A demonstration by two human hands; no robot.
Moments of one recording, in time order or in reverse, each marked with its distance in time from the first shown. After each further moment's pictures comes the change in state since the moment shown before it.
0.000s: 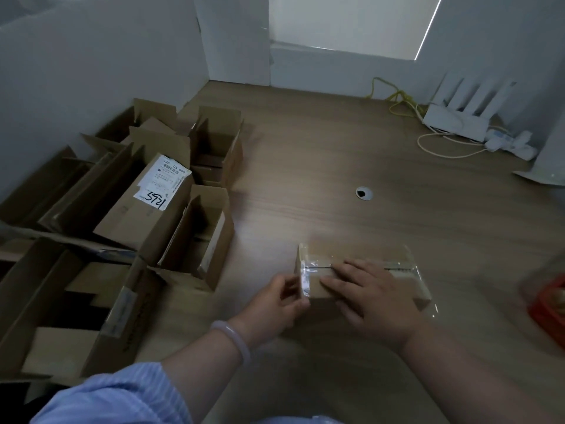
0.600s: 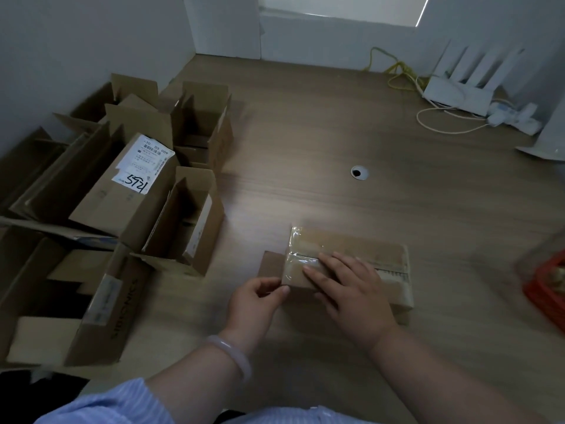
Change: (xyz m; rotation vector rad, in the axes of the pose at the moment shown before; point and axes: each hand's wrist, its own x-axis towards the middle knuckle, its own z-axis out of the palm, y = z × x) left_hand -0.011 -0.022 0.021 -0.254 0.410 -0.205; right_hand -0.015 -0.019 0.036 -0.016 0.101 0.142
